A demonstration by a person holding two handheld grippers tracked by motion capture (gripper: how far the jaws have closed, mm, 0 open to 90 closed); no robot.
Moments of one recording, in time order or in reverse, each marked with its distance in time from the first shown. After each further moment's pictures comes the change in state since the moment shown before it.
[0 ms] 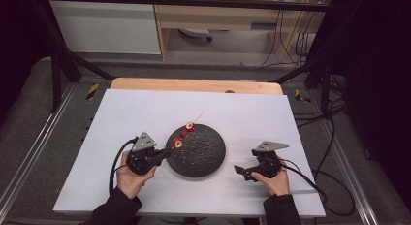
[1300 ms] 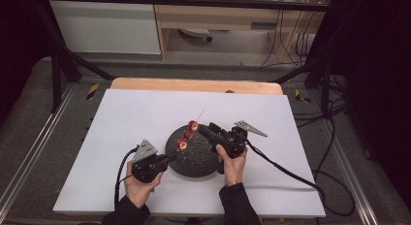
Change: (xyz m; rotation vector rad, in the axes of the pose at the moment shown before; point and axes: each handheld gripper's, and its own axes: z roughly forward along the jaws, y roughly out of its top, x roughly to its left) left arm -0.017 -0.021 0.002 -0.176 -0.014 -0.084; right arm 0.065 0.089 0.051 -0.517 0.188 0.409
